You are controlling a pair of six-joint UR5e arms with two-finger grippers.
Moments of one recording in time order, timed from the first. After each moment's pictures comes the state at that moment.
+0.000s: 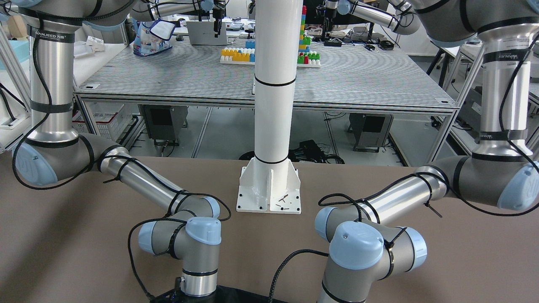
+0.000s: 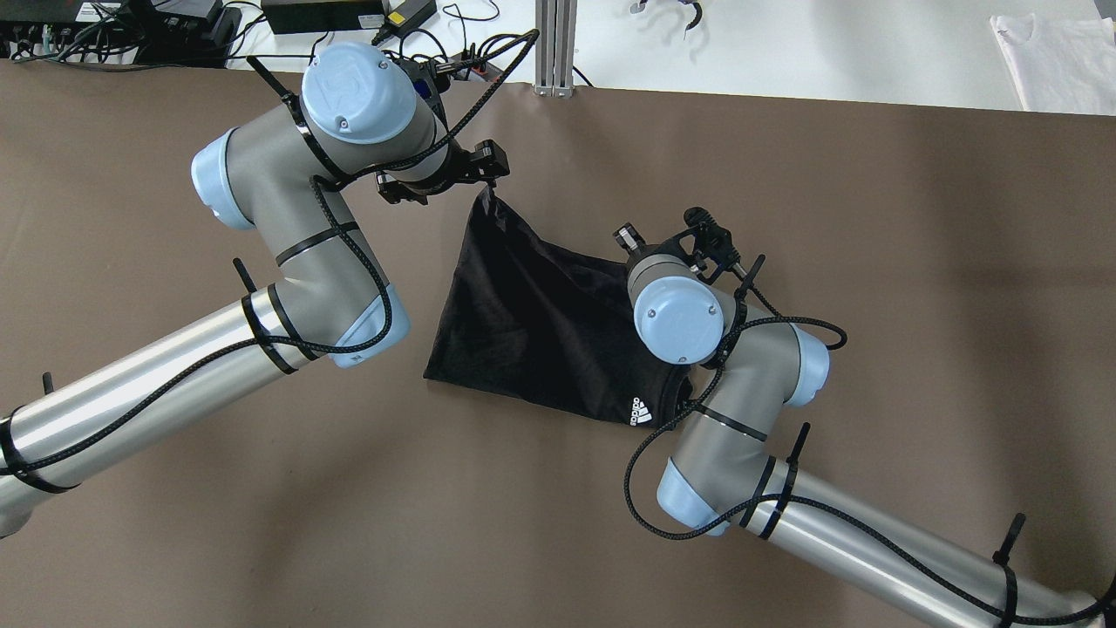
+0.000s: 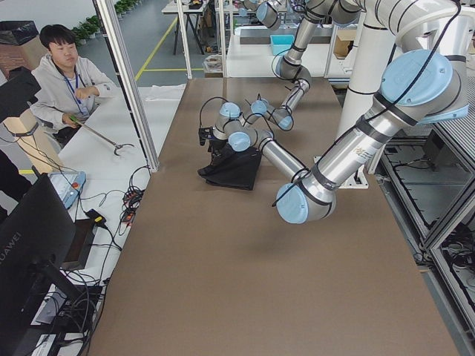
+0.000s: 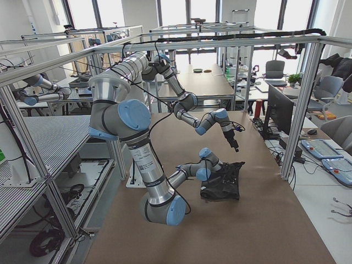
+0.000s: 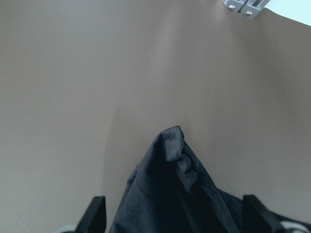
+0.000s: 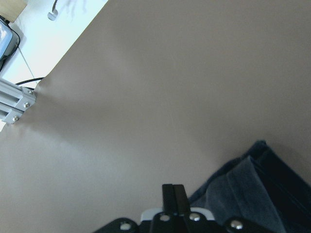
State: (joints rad) left arm -0.80 -2.44 -1.40 -1.84 -1.81 -1.33; right arm 0.59 -0.91 1.43 -1.12 1.26 2.03
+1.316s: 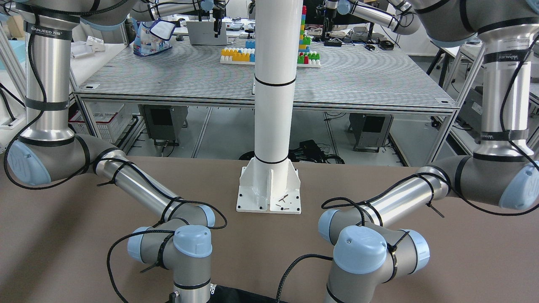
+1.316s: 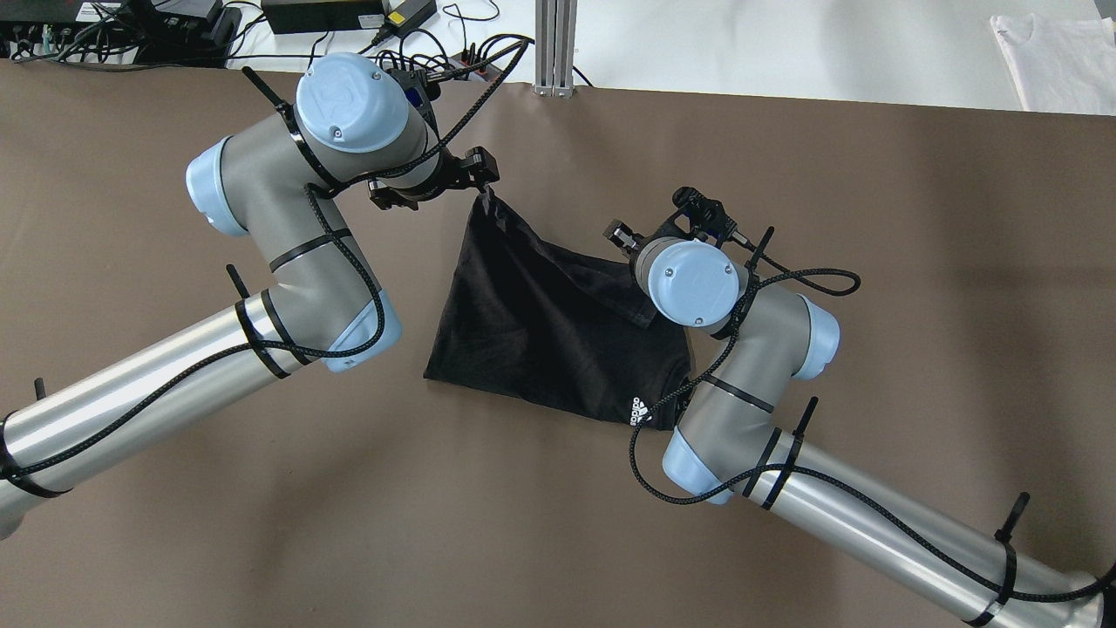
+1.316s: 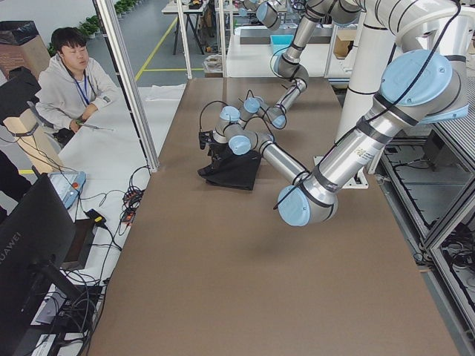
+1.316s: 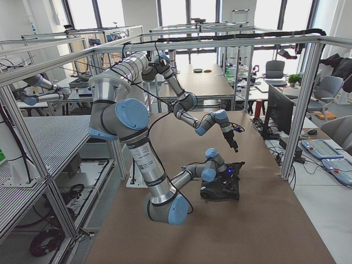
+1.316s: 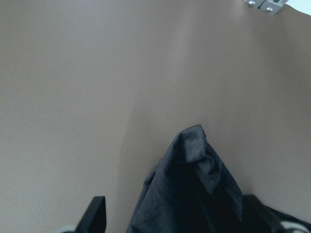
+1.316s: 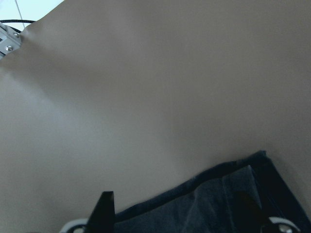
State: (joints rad) left arm -0.80 -2.42 -1.39 -1.85 -1.80 -1.34; right arm 0.64 -0.89 1.39 -1.11 1.43 1.77
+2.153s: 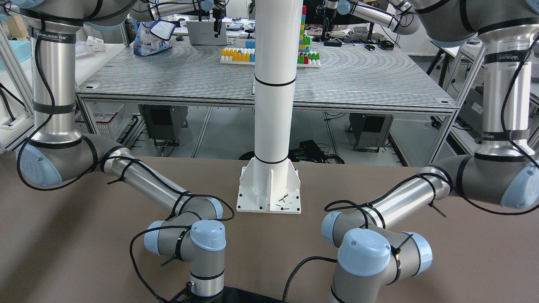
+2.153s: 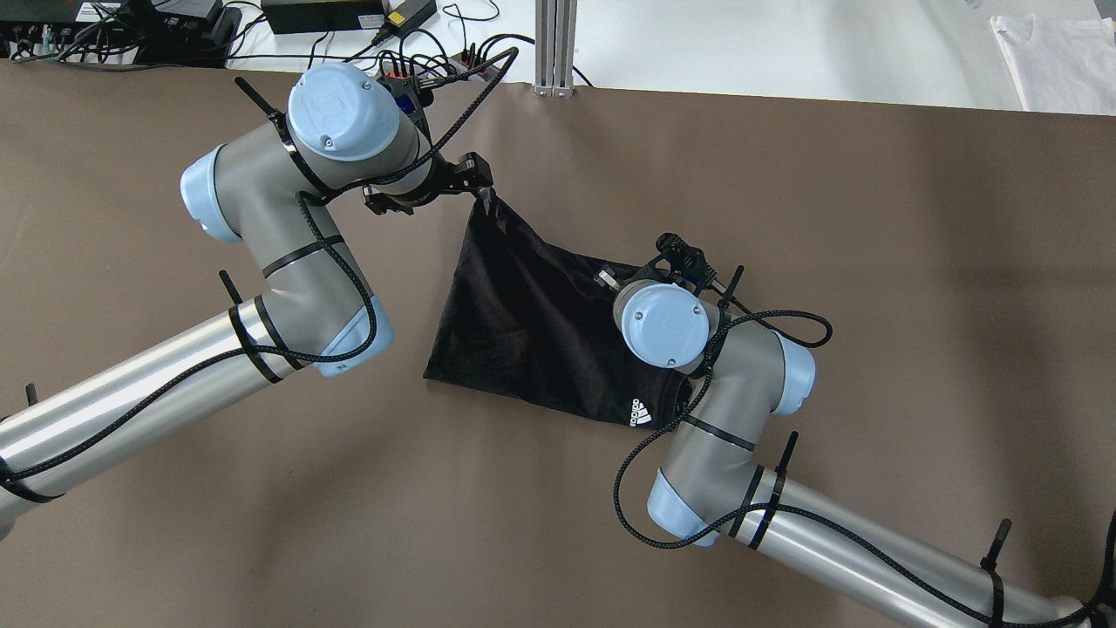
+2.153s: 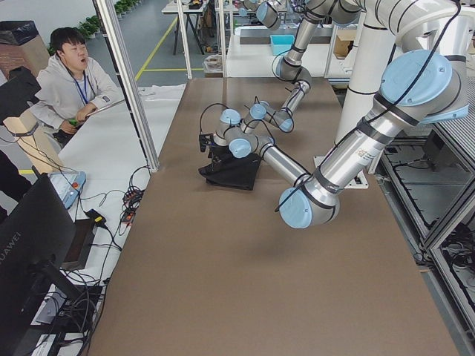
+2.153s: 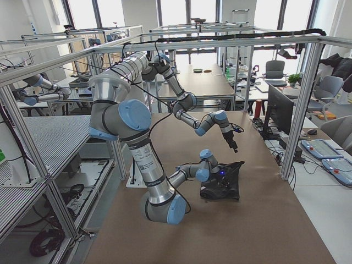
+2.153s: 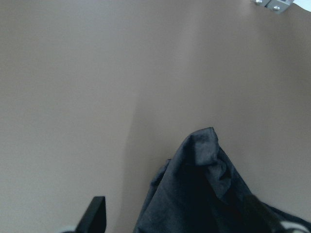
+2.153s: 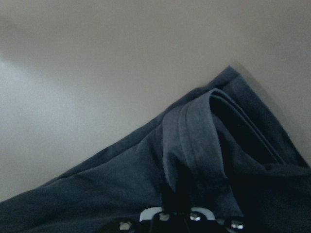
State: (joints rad) left arm -0.80 -2.39 -1.39 -1.87 -1.80 -1.34; right arm 0.57 -0.90 1.40 -1.15 1.43 1.90
